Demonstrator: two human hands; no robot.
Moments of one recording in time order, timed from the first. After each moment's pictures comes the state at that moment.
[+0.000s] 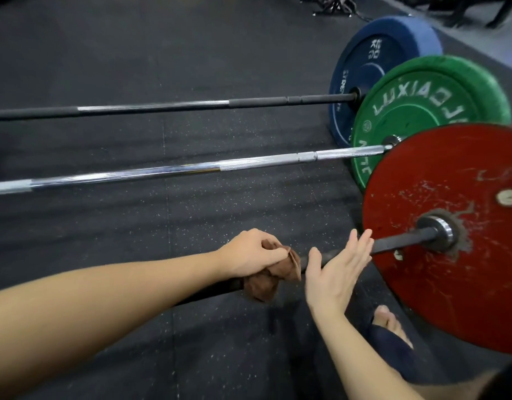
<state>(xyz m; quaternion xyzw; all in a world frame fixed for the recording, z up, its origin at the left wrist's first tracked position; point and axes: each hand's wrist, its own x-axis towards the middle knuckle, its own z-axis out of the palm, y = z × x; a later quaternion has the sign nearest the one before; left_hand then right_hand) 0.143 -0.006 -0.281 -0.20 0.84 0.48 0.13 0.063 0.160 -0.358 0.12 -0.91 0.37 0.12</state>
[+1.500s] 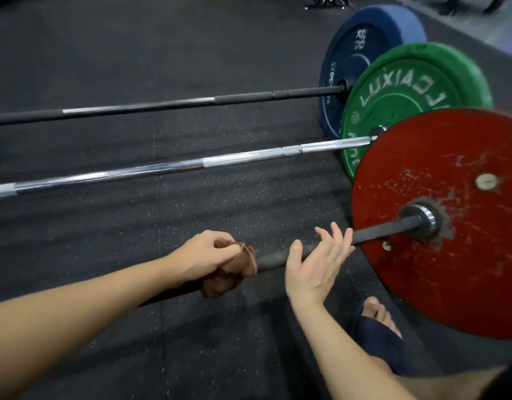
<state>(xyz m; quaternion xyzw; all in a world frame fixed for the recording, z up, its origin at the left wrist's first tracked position) 0.179 -0.018 -0.281 -0.24 0.78 0.56 0.12 0.059 0.159 -0.369 0.13 -0.90 0.39 0.15</state>
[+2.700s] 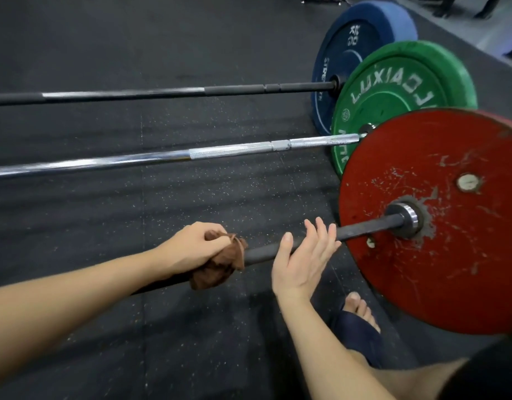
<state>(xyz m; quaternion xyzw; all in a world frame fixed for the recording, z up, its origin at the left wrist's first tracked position) 0.167 -0.015 -0.292 -0.26 0.84 0.47 0.07 0.058 0.166 -0.369 0.15 -0.91 0.36 0.14</state>
